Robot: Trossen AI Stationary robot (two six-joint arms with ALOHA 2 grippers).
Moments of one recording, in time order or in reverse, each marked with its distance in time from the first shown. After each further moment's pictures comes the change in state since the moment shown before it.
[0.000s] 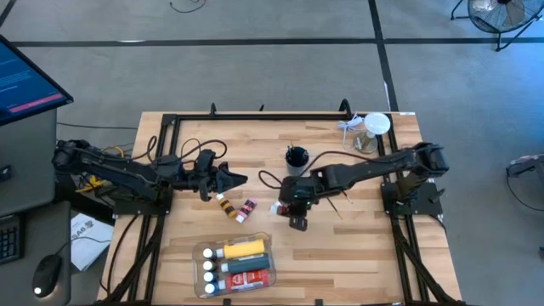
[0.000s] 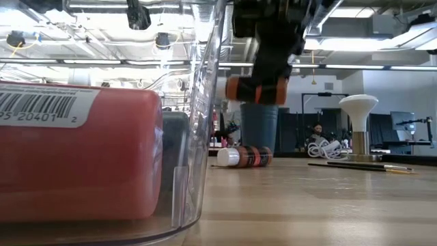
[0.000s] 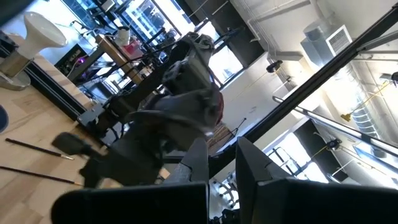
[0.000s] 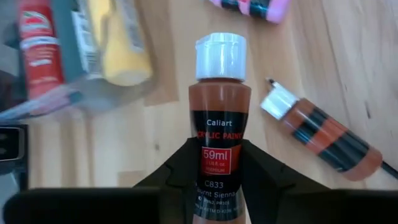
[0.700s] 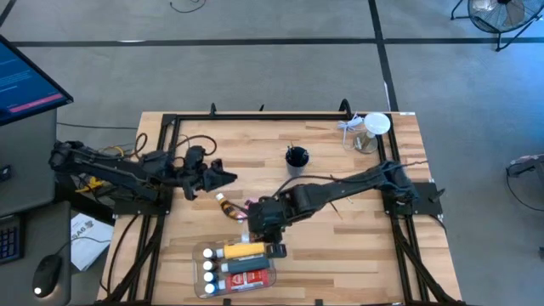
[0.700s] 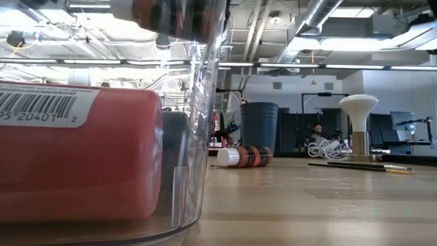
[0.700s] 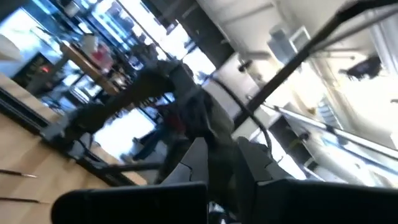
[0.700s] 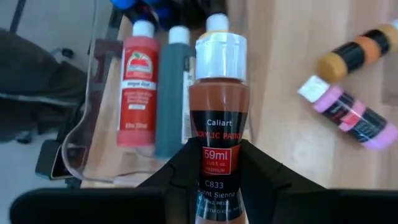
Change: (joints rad) left arm 0.002 -0.098 0.002 -0.002 0.070 0.034; right arm 0.143 0.371 0.690 -0.285 -0.008 -0.179
